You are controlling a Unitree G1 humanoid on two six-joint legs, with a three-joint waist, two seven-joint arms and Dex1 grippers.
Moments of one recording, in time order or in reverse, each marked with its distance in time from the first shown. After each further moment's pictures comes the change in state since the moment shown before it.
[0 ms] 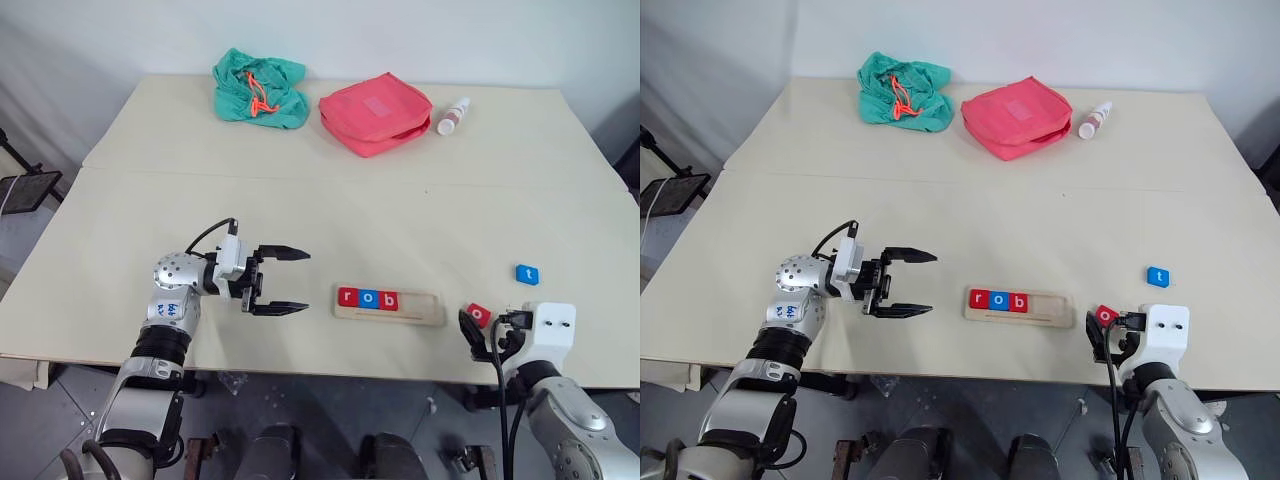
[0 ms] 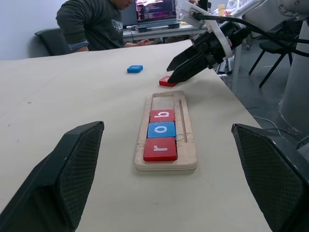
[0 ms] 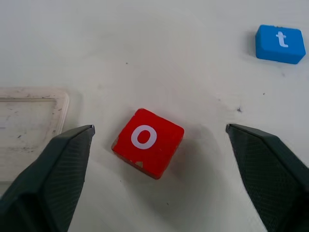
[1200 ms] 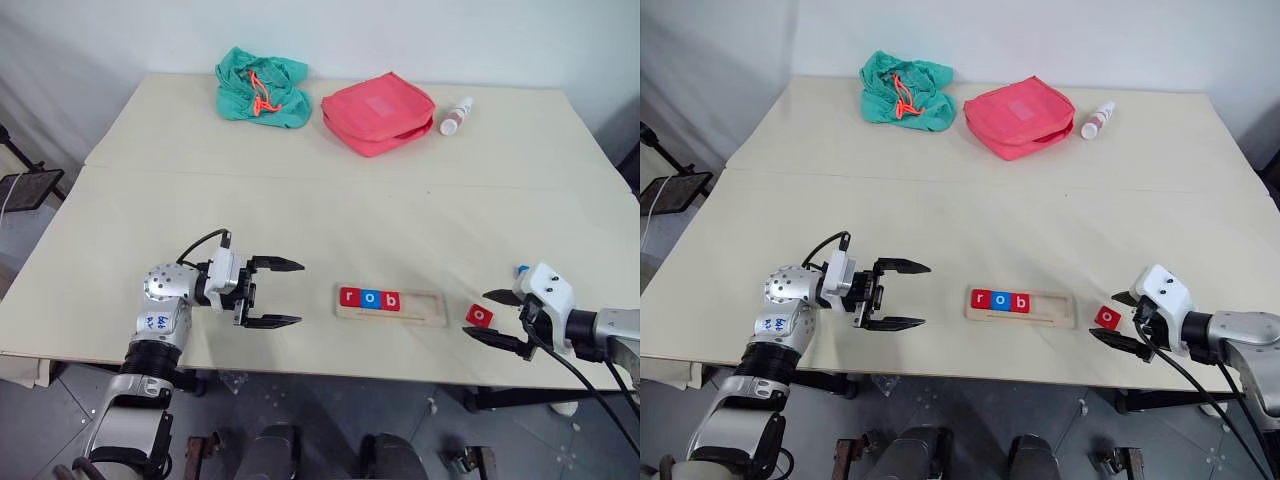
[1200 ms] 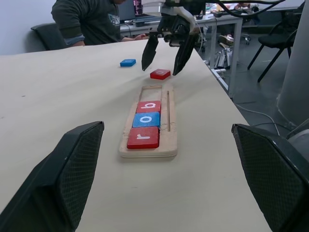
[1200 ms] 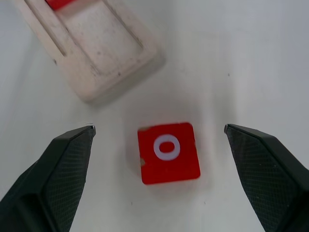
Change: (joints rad) left arm 0.106 0.033 0.007 -0.122 -0.008 0.025 0.001; right arm -0.273 -0.657 0.162 0.543 -0.071 -0.238 0.839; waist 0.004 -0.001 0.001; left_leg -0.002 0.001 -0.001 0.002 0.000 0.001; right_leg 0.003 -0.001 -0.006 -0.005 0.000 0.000
